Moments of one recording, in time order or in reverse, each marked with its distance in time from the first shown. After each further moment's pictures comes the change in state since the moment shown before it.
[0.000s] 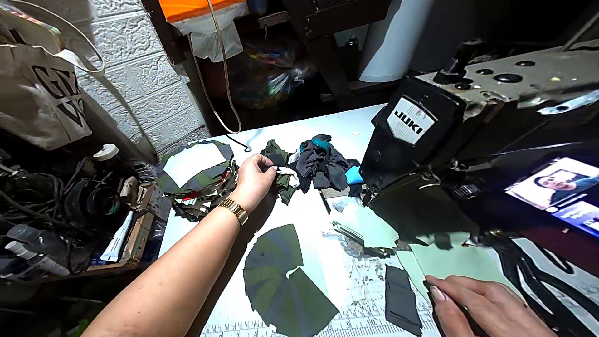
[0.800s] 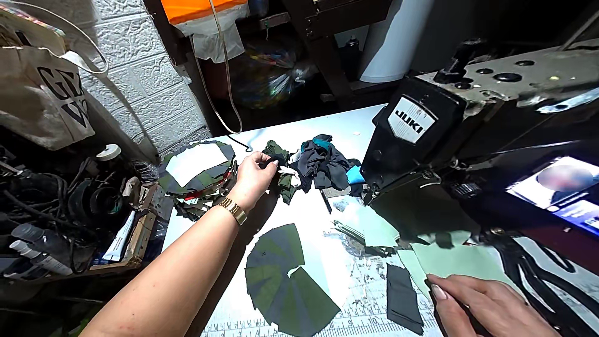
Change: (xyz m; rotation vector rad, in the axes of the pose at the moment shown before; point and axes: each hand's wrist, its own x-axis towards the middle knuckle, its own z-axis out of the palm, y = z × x) left_hand -0.002 0.004 -0.005 -0.201 -0.015 -0.027; right_hand 0.000 -0.001 0.000 -0.013 0.008 0.007
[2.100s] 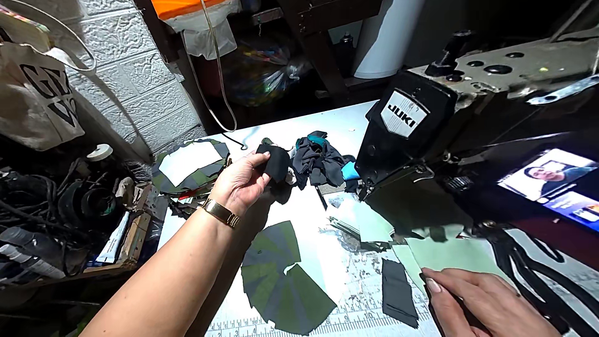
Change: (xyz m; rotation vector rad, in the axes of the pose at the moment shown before) left_hand -0.027 0.050 -0.009 -1.068 0.032 -0.483; right_hand -0.001 0.000 0.000 -0.008 0.007 0.005
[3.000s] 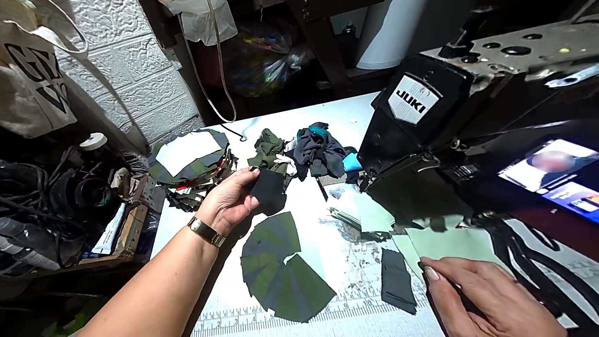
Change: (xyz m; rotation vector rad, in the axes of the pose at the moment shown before) left_hand -0.021 -0.014 -0.046 0.125 0.019 -0.102; right_hand 0.000 0.001 0.000 0.005 0.015 -0.011
